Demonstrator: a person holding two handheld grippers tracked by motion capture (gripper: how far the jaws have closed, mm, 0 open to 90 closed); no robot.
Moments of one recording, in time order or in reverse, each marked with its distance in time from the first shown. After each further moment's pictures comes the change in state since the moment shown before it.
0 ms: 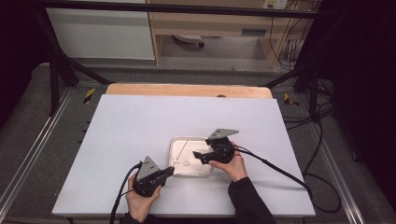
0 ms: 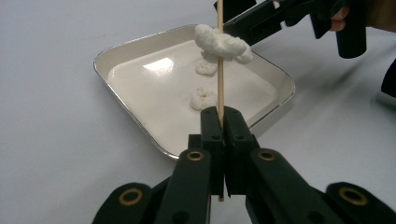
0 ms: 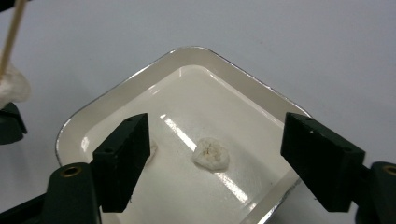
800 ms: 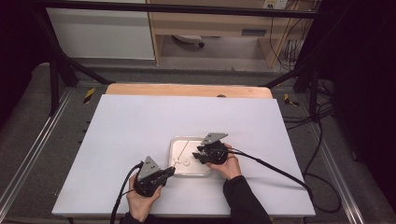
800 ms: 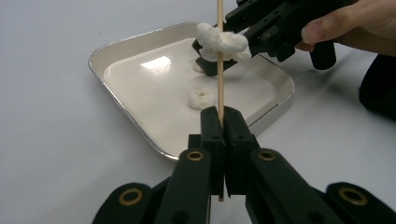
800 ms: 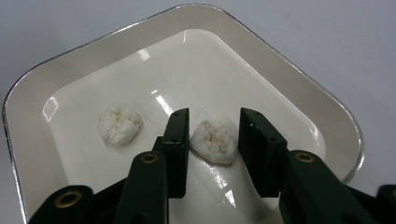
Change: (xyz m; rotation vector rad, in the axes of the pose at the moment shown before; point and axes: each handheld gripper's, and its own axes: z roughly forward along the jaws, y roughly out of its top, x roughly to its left) left arm 0.000 -0.001 0.003 0.006 -0.010 0.002; right arm 0.000 -0.012 0.026 0.071 0.008 -0.144
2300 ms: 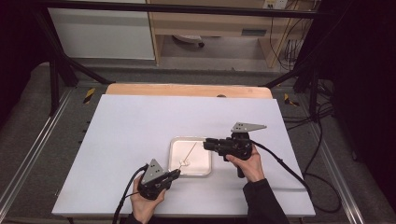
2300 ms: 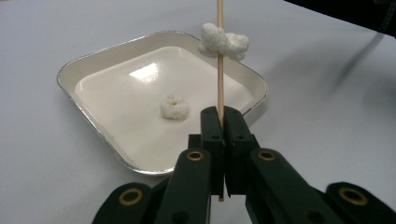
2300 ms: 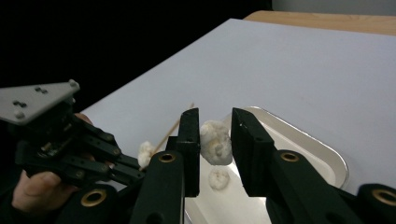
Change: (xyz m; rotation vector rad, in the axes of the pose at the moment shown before) left arm -0.014 0.001 0.004 -0.025 -0.051 0.053; right arm -0.008 0.021 -0.102 -0.311 0.243 0.278
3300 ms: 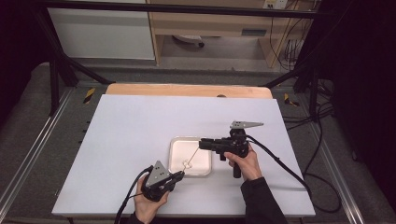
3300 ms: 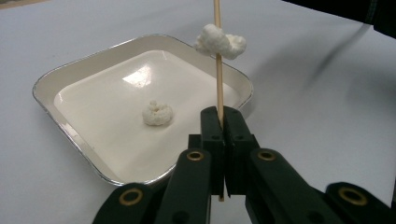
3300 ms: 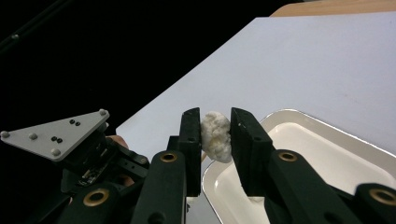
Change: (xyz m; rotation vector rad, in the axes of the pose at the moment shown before) left arm -0.007 0.000 0.006 0.003 -0.031 0.061; right arm -0.004 0.002 0.010 -0.005 0.125 0.126
